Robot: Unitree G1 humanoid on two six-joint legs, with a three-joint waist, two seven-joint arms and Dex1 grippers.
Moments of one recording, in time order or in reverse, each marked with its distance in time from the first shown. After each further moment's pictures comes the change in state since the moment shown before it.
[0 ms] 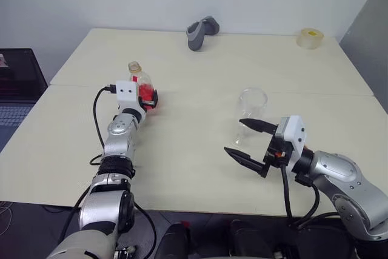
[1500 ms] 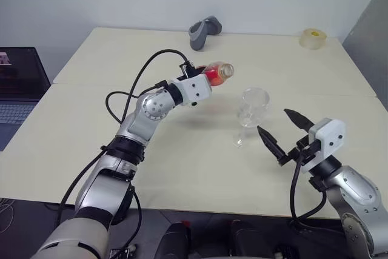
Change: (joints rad) left arm -0.136 0.070 -0.482 -0.271 0.452 -0.382 -0.212; right arm 0.217 0.134 -0.157 -0.059 -0.141 -0.138 -0.216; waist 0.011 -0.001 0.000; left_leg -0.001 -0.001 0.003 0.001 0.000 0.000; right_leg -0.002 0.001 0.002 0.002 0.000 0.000
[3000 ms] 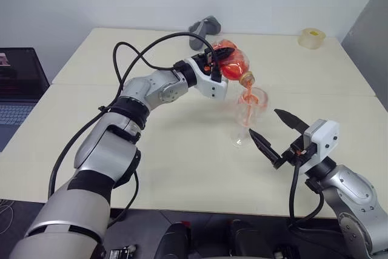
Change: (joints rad) left arm -0.373 0.019 -0.250 0.452 0.518 -0.328 0.569; right arm -0.015 -0.009 0.034 0.012 0.021 -0.035 0.019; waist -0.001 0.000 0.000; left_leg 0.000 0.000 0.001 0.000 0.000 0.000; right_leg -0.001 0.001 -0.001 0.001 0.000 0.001
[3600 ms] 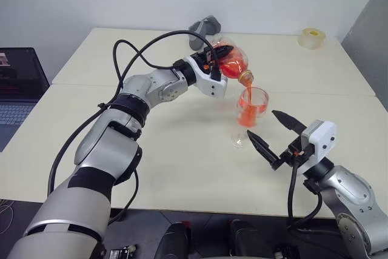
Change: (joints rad) left arm -0.035 -0.004 -0.025 0.057 0.019 -0.003 0.058; right arm 0.009 0.000 0.014 0.000 0.000 0.001 -0.001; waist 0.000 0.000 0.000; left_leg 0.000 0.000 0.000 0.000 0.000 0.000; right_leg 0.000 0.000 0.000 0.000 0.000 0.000
